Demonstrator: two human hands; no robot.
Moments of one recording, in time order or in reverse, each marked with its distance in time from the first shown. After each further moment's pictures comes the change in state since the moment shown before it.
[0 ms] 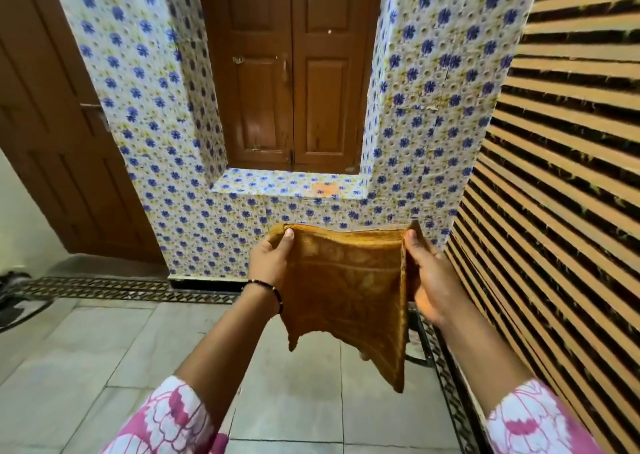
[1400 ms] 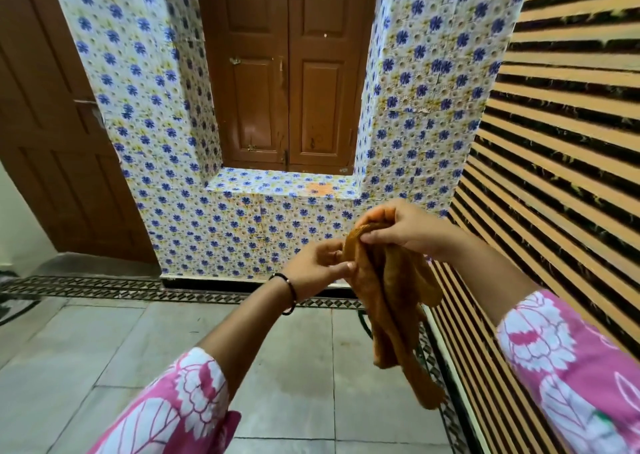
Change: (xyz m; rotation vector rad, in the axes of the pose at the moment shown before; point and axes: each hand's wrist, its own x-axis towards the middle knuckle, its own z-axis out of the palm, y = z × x) left_hand -0.023 -0.011 0.023 0.390 -0.772 0.221; right_hand -0.004 -0.076 0.033 -0.997 -0.524 -0.135
